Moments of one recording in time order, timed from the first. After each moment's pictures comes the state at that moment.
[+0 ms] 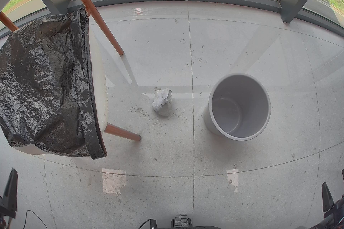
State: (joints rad) left arm -0.03 0.30 -0.26 -0.29 -0.16 0.12; right arm 0.00 0.02 -0.02 0.00 -0.01 0.00
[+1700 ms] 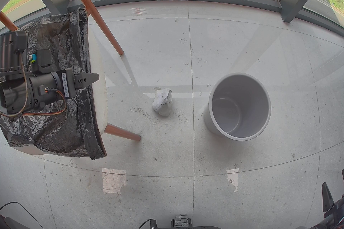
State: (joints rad) left arm -0.28 1.42 -1.01 -0.08 0.03 -0.22; right arm 0.00 0.02 -0.02 0.00 -0.01 0.00
